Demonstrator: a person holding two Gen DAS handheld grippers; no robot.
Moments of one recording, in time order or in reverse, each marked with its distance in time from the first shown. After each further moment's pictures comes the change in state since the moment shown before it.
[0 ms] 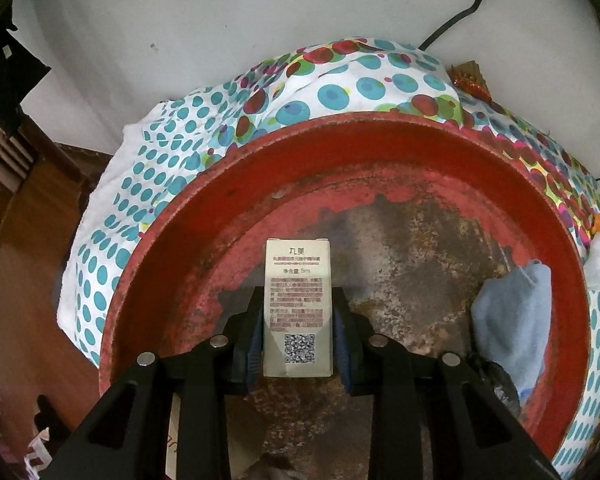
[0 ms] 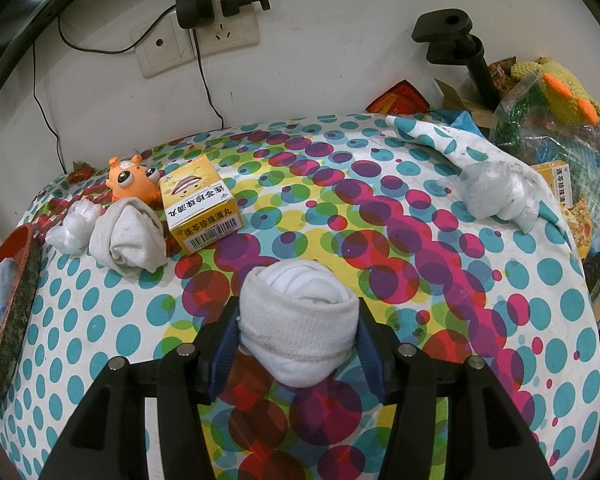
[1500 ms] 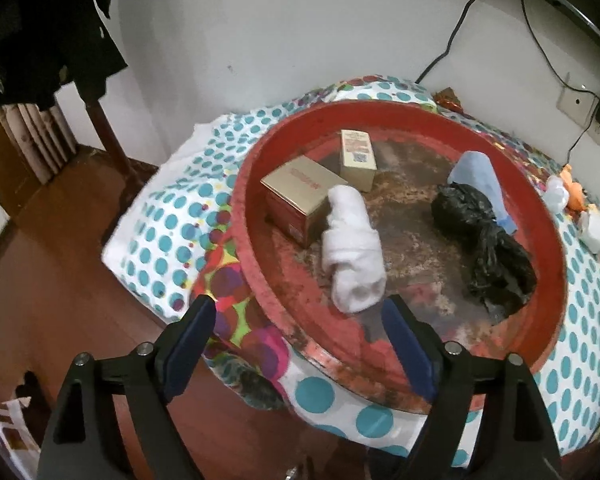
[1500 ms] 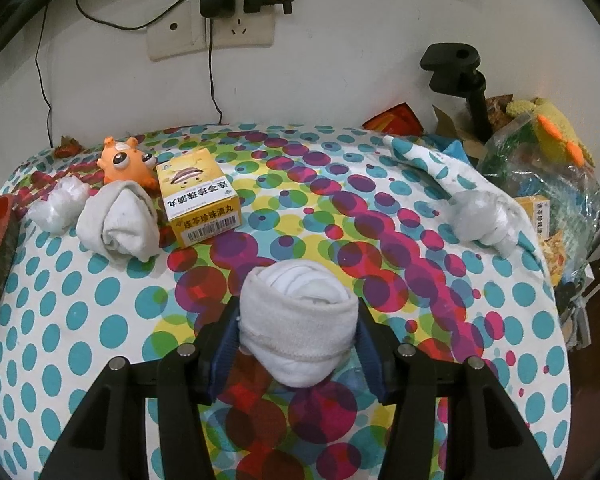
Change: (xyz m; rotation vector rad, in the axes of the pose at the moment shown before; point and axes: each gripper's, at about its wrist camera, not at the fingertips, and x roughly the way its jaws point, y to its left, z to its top) left arm -0.094 0.038 -0.162 -0.079 -0.235 0.028; right arm -0.006 0.026 -0.003 -0.110 -0.021 -0.135
